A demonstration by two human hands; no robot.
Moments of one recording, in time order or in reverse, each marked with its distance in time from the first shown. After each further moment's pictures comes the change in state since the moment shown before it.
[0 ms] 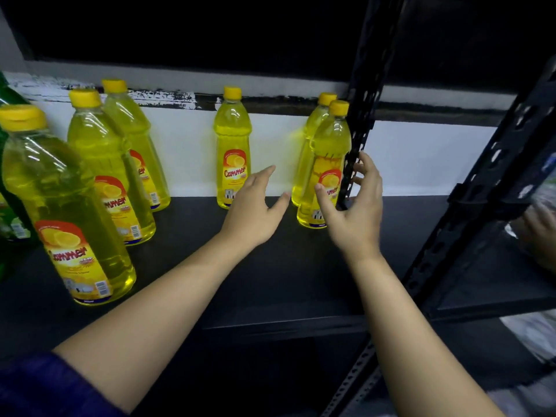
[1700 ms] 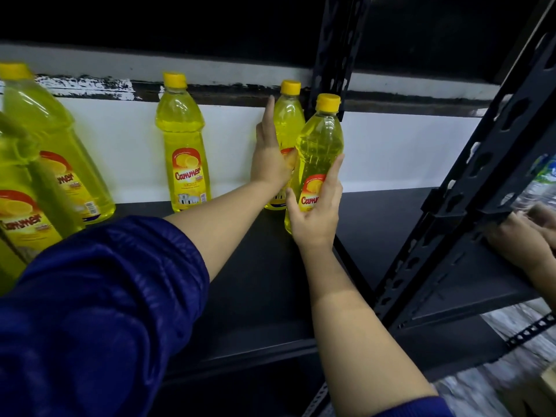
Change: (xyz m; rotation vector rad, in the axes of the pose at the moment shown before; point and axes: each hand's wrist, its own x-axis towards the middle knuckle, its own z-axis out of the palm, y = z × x) left_hand 0.145 0.032 0.117 -0.313 0.227 0.148; right_hand 0.016 0.059 0.042 -0.025 0.090 0.077
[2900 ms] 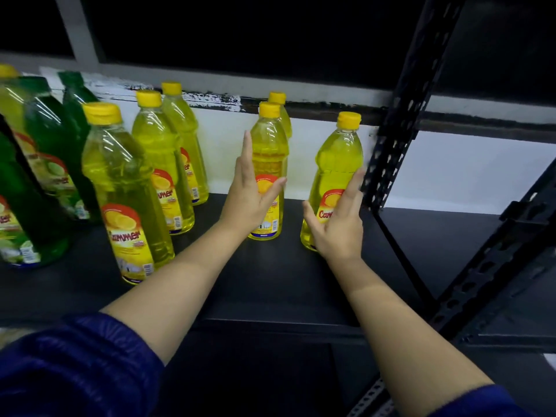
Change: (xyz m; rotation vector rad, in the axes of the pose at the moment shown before) left_hand -0.098 -0.030 -0.198 0.196 0.069 0.144; right_hand -0.050 -0.062 0.028 -0.146 -0.250 -0.168
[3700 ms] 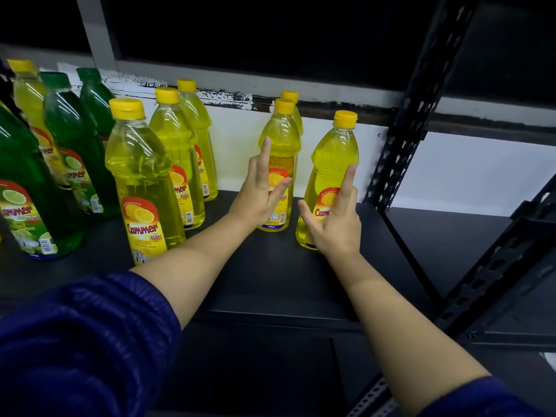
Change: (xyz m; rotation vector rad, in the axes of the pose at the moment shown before) left_hand -0.001 -0.023 0.000 0.002 -0.119 0.053; right_hand -0.005 -0.018 0.008 -0.025 -0.069 -0.042
